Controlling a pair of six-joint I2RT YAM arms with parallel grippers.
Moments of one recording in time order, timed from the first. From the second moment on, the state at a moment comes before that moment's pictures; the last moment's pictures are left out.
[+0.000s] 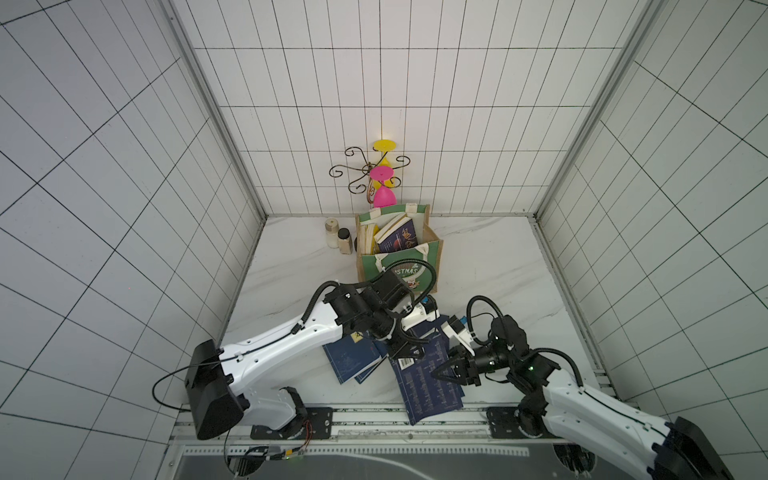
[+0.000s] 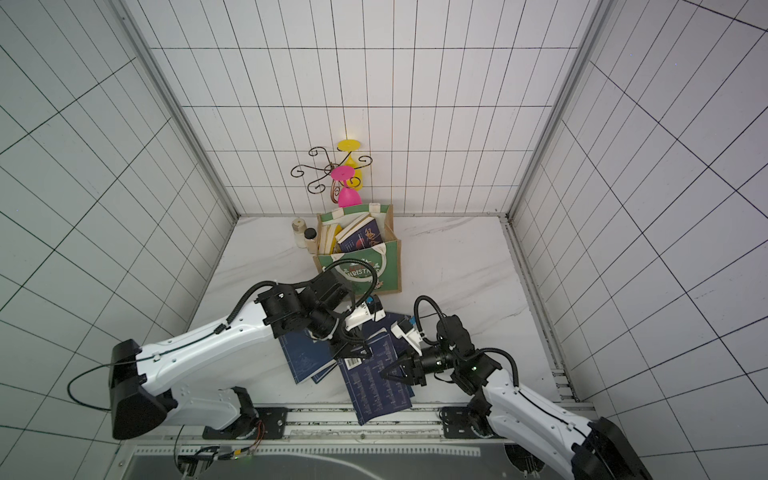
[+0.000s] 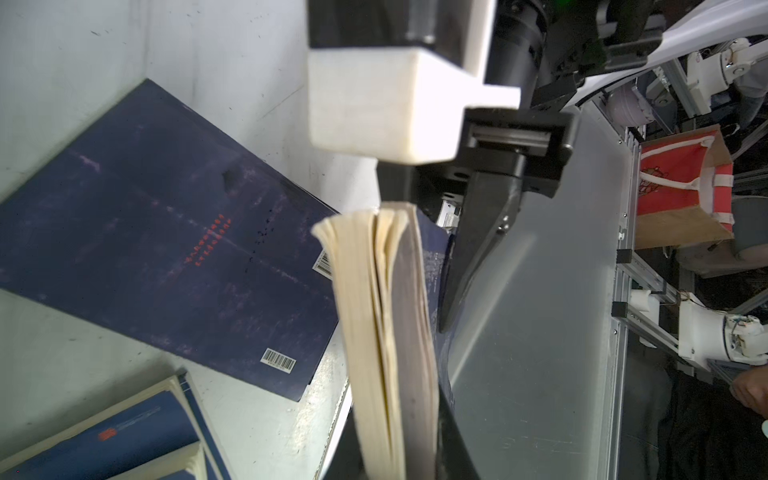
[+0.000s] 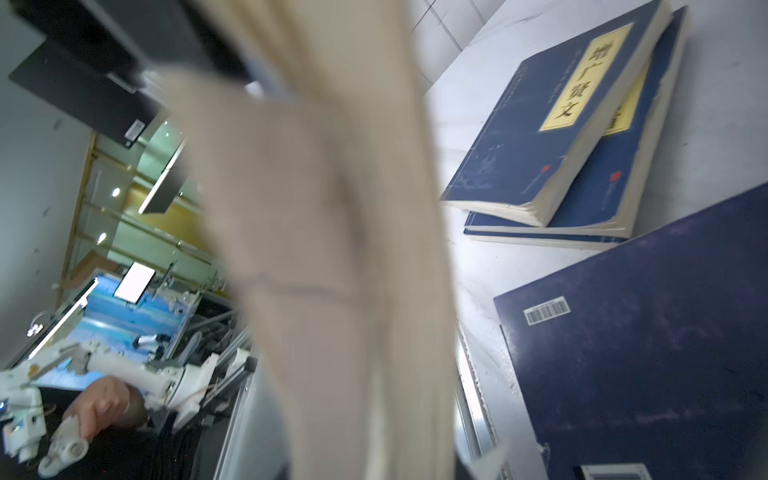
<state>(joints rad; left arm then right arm) -0.95 1.37 1.28 -0.94 0.57 -0.05 0.69 0.77 0.23 0.20 -0.98 0.51</state>
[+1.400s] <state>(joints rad) -0.48 1.64 1.82 -0.54 0.14 -0.15 0.58 0.55 0.35 -0.24 -0.38 0.44</state>
